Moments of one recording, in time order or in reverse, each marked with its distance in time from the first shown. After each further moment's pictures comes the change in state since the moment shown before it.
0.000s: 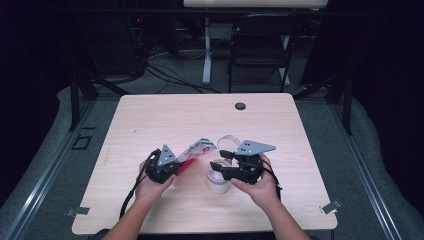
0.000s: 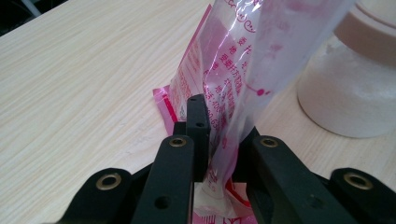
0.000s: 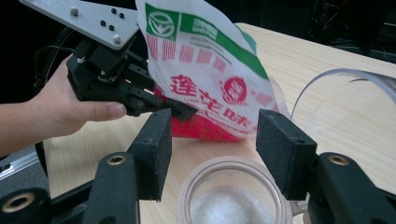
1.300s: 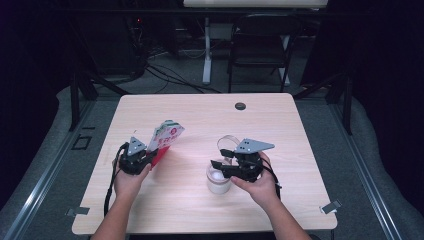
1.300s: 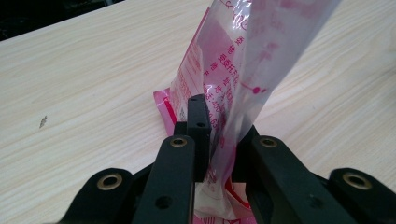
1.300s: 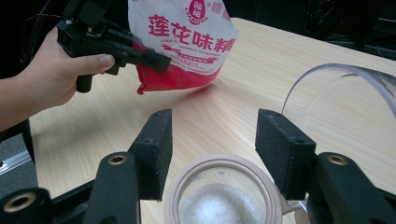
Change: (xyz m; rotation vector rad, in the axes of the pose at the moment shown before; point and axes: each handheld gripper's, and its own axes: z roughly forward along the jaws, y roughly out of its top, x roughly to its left) left arm 0.061 -0.028 -0.030 -0.036 0.169 -0.198; right arm -0.005 0.000 0.004 0.018 -0.019 0.000
